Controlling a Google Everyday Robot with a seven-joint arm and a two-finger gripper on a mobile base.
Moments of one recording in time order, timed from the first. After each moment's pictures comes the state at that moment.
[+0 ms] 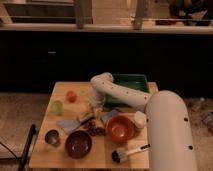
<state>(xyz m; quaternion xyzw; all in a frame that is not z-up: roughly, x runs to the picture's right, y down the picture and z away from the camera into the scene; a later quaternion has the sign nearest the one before) -0.060 0.148 0.917 -0.35 -0.21 -0.22 0.89</state>
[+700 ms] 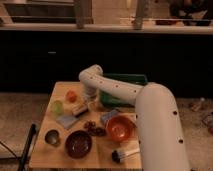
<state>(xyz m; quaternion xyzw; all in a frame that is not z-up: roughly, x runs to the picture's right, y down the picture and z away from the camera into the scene) -0.097 0.100 0.905 -0.32 -0.17 -0.22 0.91</state>
